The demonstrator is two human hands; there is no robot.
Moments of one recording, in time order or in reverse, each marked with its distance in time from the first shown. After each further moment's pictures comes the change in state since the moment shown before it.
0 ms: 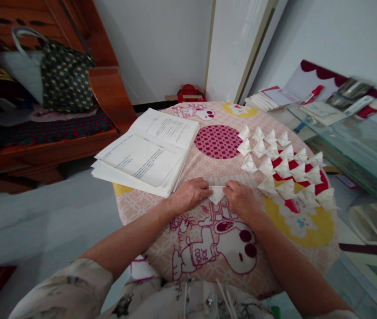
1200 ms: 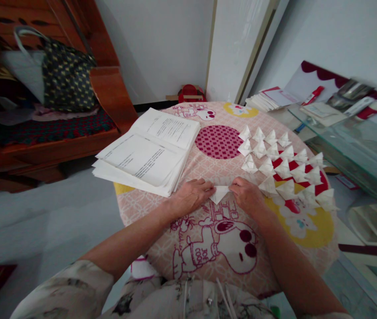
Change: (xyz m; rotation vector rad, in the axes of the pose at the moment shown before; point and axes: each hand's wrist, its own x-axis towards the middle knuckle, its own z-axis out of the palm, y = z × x) left_hand 0.001 0.012 -0.008 0.192 -0.125 -0.019; right_hand -0.001 0.021 -0.003 0.082 0.013 0.035
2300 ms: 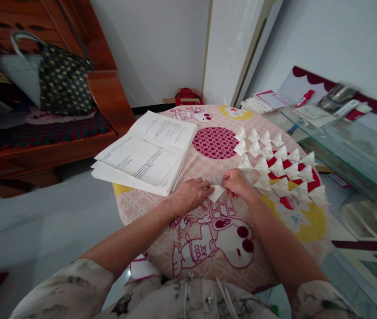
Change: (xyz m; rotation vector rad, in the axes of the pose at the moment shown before) left_hand 0.001 0.000 0.000 0.037 -0.001 -0.004; right_hand 0.045 -0.008 -0.003 0.816 -0.204 0.548
